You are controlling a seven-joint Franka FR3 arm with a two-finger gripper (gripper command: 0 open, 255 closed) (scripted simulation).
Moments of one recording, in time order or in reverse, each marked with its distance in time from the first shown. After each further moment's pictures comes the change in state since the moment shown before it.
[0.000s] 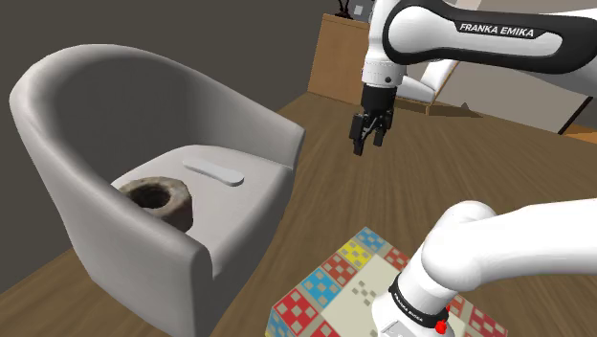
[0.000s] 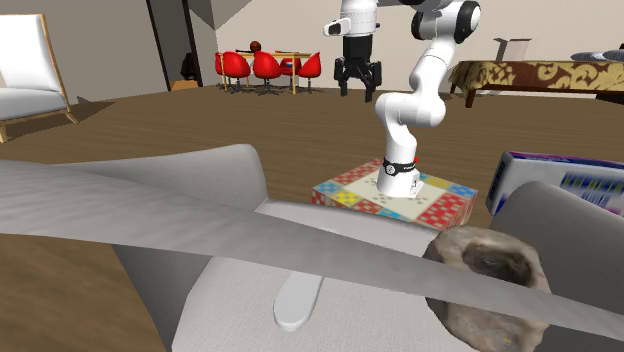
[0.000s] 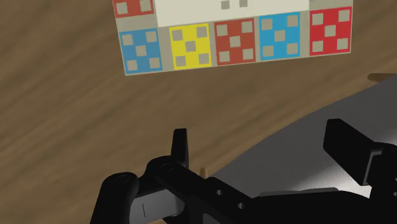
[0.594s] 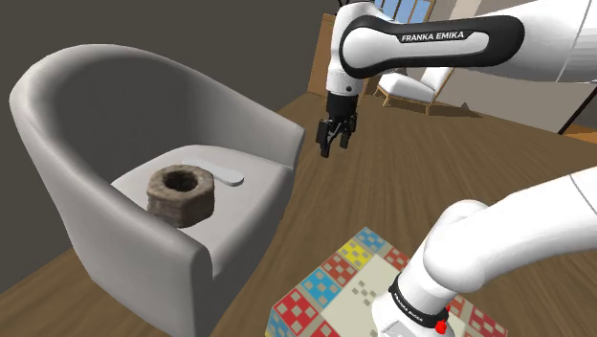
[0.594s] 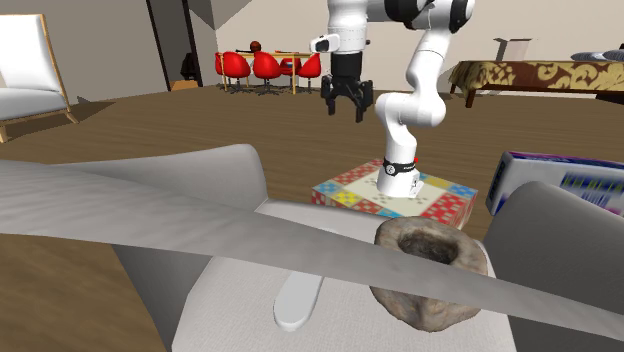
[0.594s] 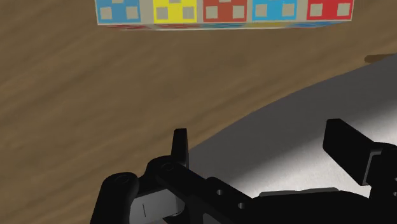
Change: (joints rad) arm 0.043 0.224 0.022 0.045 0.024 0.202 -0.020
